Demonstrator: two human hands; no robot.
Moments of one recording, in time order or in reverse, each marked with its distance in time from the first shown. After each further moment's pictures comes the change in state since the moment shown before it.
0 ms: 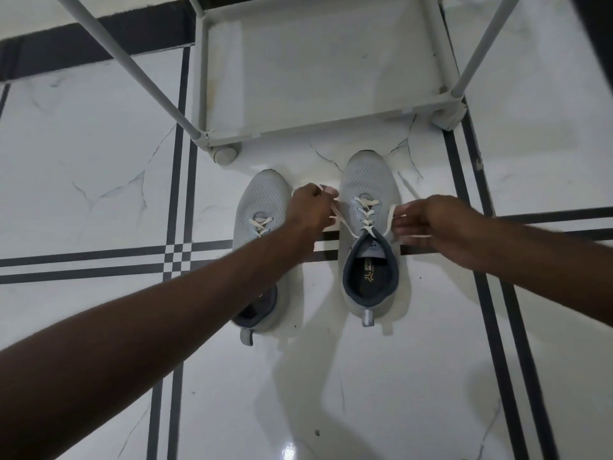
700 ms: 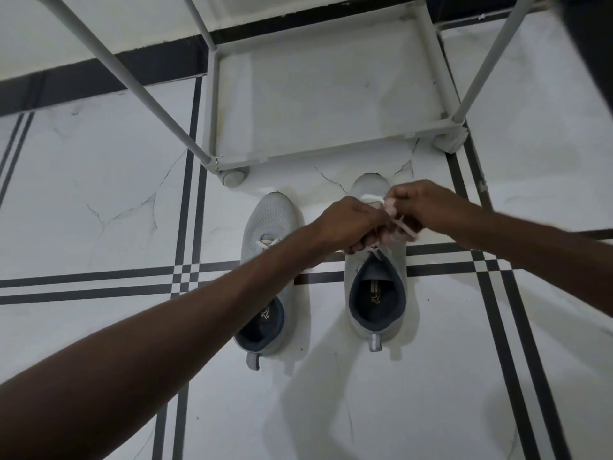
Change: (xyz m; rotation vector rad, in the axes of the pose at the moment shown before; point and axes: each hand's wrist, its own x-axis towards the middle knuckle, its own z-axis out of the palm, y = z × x) left_hand -0.021 0.043 0.008 0.375 -0.504 0.195; right_hand 0.014 -0.041 -0.003 -0.457 -0.206 -0.408
